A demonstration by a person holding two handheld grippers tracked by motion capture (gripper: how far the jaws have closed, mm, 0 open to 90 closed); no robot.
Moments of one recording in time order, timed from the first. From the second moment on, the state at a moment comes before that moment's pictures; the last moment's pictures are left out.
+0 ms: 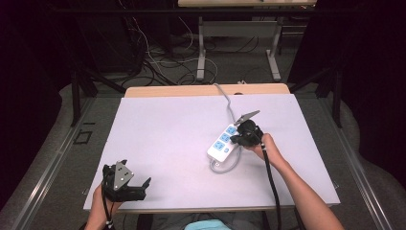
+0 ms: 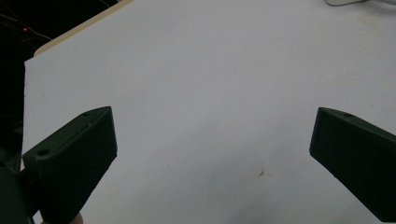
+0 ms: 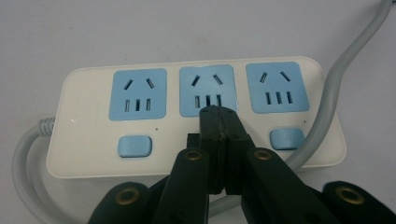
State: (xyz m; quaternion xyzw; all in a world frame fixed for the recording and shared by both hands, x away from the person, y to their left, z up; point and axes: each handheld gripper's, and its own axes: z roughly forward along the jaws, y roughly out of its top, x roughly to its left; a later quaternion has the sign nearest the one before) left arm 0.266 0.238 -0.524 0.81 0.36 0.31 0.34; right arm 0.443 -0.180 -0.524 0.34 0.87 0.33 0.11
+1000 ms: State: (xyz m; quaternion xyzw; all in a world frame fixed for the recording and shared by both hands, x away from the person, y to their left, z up) left arm 0.266 0.238 -0.524 0.81 0.36 0.31 0.34; right arm 0.443 -0.181 -0.525 0.35 0.87 0.34 0.10
